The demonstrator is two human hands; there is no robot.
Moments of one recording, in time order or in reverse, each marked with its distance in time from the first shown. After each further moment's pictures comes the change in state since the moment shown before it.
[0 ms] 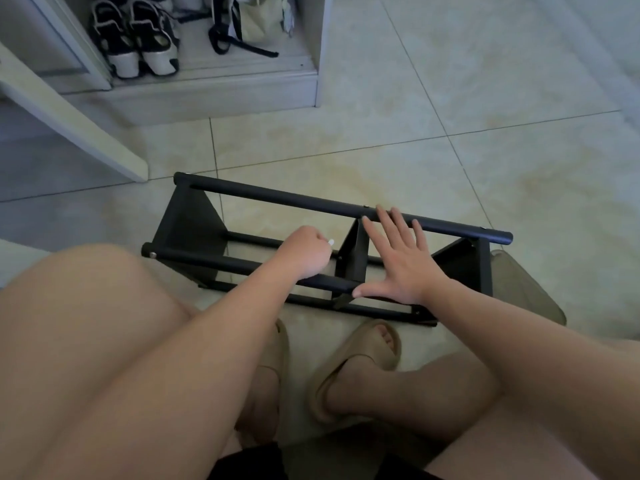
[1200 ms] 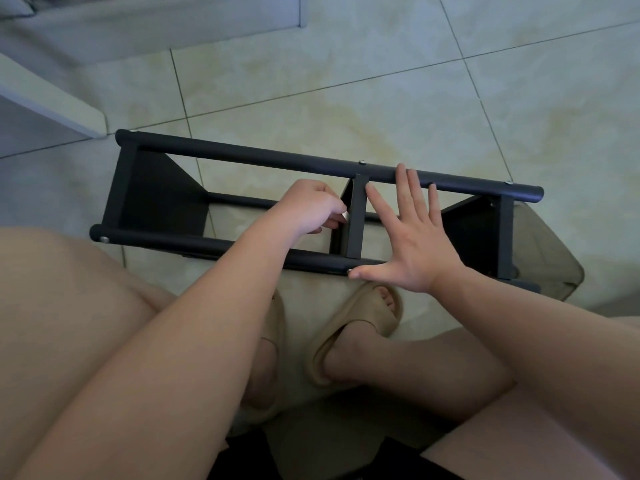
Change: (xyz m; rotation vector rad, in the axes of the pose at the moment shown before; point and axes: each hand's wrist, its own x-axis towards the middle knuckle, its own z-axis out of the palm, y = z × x) left_hand 0.041 0.011 0.018 -0.316 -0.170 -0.081; right_hand -0.009 0.002 0.020 0.119 0.120 0.053
